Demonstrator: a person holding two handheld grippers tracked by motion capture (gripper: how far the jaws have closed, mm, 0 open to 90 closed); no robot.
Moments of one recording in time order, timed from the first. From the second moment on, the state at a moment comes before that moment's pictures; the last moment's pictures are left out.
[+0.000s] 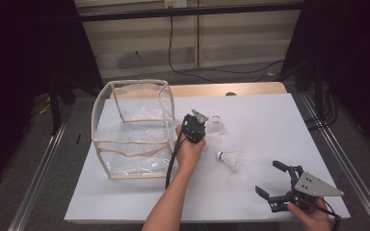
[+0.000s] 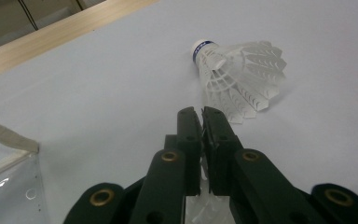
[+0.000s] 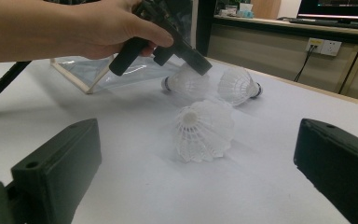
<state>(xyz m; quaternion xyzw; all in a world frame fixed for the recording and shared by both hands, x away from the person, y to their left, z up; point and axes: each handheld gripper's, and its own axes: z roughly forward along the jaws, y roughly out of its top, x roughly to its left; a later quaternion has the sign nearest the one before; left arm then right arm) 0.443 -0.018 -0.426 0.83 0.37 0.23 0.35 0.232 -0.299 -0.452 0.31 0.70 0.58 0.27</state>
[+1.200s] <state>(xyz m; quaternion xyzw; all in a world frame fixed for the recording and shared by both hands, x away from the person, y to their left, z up) 0.445 -0.022 -0.428 0.83 0.35 0.22 0.37 0.232 -0.299 -0.453 0.30 0.71 0.58 0.27</state>
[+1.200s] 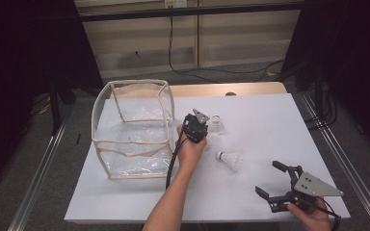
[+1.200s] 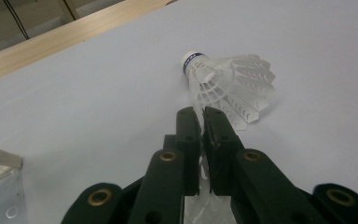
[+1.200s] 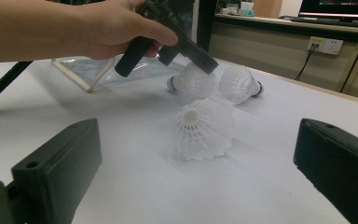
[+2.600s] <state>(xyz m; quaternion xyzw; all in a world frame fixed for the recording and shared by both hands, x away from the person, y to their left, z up) 0.445 -0.018 -0.430 0.83 0.36 0.20 0.38 0.232 -0.300 -0.453 0.30 0.71 0.58 0.27</state>
